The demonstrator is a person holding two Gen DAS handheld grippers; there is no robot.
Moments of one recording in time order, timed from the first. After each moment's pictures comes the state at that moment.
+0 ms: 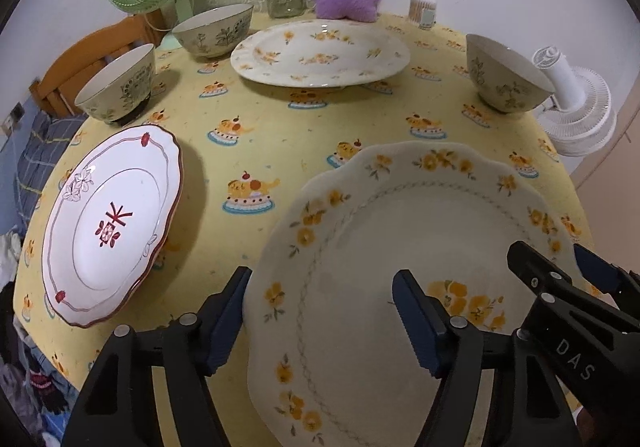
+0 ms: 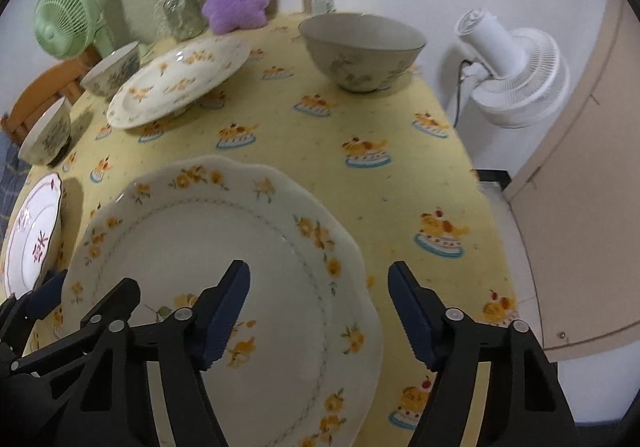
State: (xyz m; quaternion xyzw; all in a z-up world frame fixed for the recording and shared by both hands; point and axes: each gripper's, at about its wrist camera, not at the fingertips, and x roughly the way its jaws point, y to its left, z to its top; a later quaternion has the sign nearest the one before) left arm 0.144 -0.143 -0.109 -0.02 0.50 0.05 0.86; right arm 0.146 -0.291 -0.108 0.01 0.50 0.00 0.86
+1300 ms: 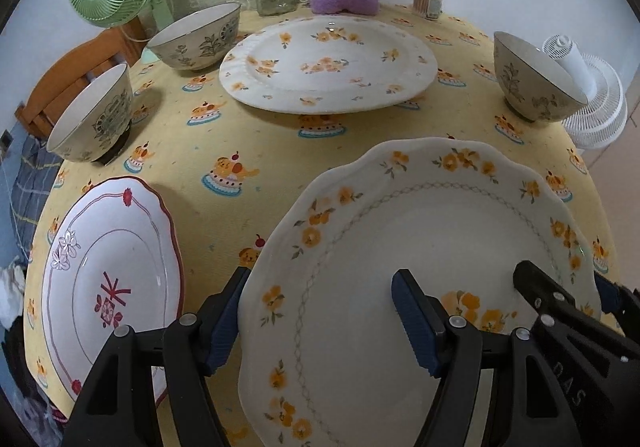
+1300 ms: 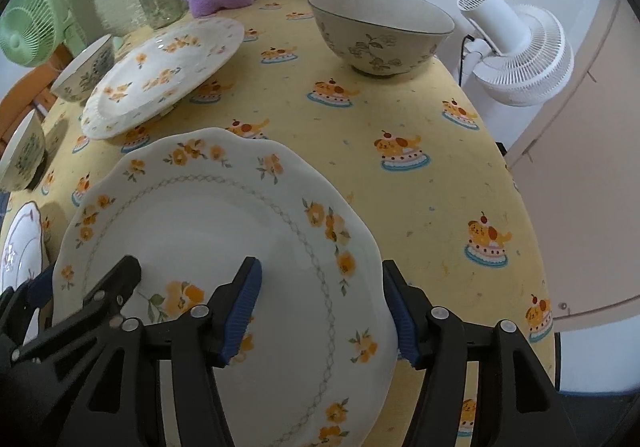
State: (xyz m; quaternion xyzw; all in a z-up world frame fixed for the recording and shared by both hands) left arm 0.198 -0.121 -0.115 0.01 0.52 0.02 0.85; right arm 0.185 -0.262 -0.118 0.03 0.54 -0.05 0.84
